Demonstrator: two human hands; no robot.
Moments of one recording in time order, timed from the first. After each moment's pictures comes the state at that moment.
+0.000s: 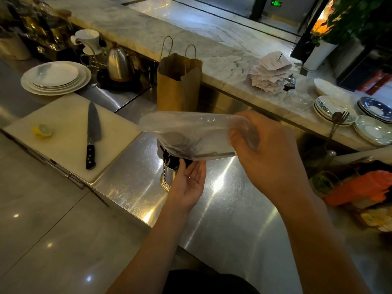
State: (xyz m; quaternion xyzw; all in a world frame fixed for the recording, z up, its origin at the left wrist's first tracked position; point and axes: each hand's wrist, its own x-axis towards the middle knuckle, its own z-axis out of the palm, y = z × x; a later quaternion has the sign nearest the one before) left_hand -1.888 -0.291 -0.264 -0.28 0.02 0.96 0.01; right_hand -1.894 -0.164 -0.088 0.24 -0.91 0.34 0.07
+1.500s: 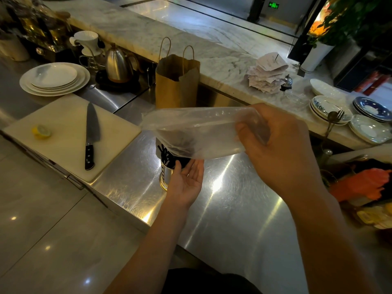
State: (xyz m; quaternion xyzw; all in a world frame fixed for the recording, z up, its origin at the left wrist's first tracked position) left_hand -1.887 -0.291 -0.264 -0.29 -0.02 0.96 0.00; right_hand -1.886 -0.152 -0.071 0.23 -0.90 0.35 0.11
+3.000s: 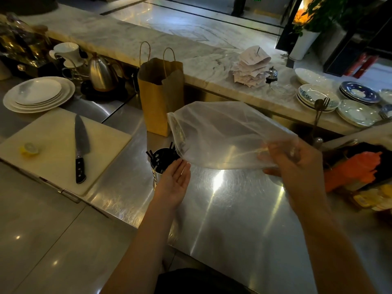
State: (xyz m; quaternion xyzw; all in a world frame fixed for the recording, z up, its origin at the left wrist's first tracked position) left_hand -1.900 -0.300 -0.277 -0.35 0.21 0.92 0.01; right_hand -1.908 -0.071 -0.143 0.02 -0.78 0.62 0.06
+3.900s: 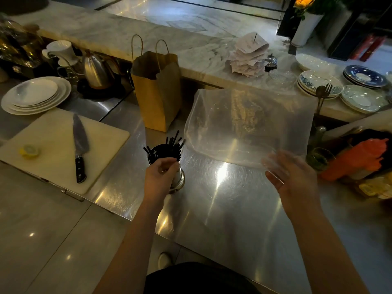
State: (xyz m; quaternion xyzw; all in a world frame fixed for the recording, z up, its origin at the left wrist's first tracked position) left_hand -1.884 -0.319 -0.288 -0.28 0.67 0.68 -0.10; right_hand -1.913 -0.045 -0.198 -0.17 -0.58 0.80 0.00
